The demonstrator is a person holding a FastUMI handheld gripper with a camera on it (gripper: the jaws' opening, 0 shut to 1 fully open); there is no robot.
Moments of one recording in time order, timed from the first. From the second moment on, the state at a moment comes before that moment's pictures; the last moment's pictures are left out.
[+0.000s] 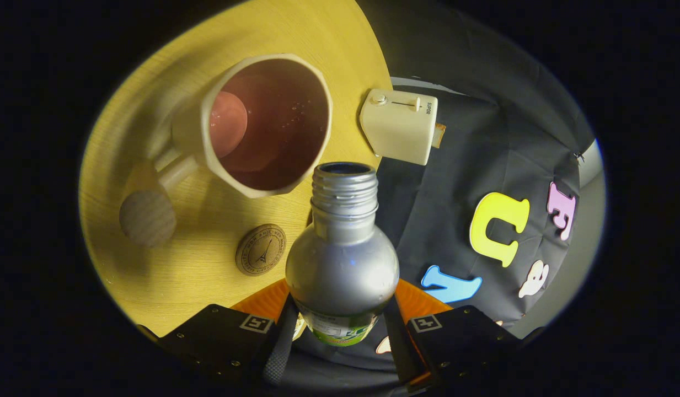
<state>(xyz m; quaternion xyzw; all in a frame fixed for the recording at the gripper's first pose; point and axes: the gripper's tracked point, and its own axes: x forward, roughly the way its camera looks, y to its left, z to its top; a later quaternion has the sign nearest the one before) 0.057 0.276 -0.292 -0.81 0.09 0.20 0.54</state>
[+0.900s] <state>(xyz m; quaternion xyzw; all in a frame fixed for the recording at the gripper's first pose) 0.062 0.276 -0.279 -0.83 0.08 0.19 0.51</state>
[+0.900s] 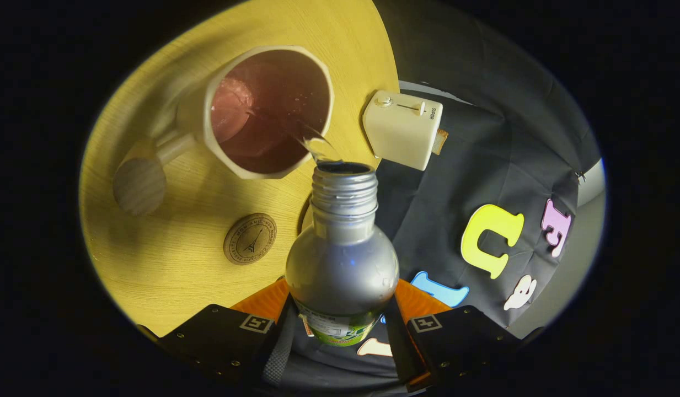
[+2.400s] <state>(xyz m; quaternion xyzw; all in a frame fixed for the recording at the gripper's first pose) 0.059 0.290 -0.274 -0.86 0.06 0.20 0.47</state>
